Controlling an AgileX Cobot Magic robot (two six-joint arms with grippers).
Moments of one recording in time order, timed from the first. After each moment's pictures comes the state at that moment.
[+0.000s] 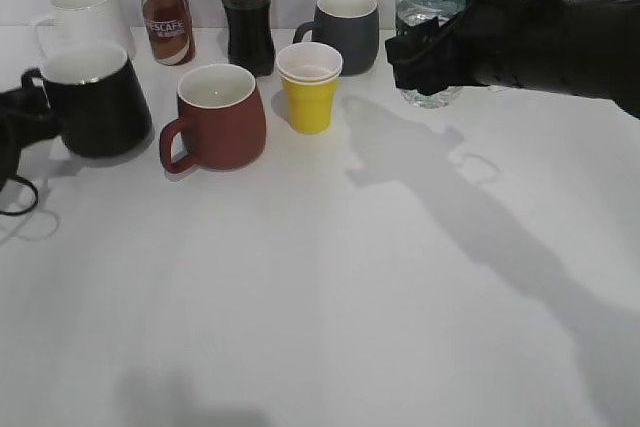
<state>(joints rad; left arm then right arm) 0.03 1.89 -0.59 0.19 -1.04 -0.22 0.50 1.60 -0.89 0.06 -0.24 -0.09</state>
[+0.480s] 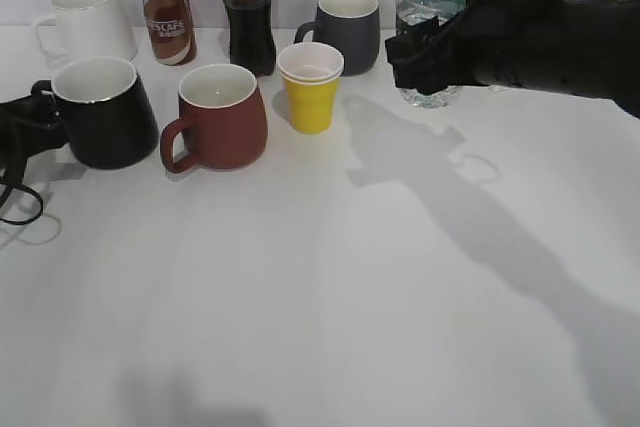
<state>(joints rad) 0.03 1.94 -0.59 0.21 -1.07 -0.22 0.50 1.60 -0.89 0.07 -0.24 -0.09</state>
